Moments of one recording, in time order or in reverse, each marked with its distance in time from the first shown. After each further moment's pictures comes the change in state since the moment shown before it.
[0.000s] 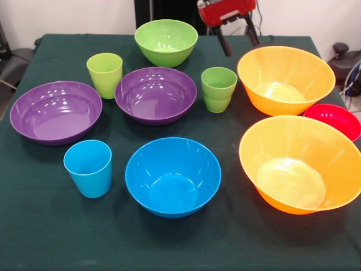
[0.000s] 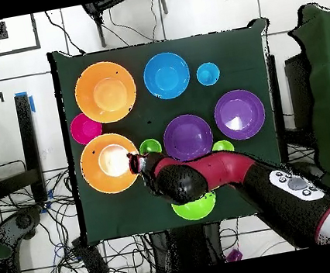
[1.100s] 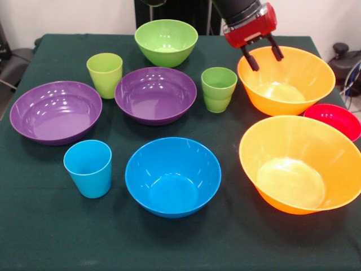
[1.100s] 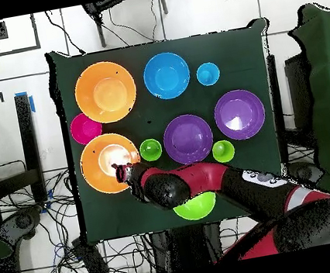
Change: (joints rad) arm 0.060 0.254 -0.062 -0.030 -0.026 -0.158 0.000
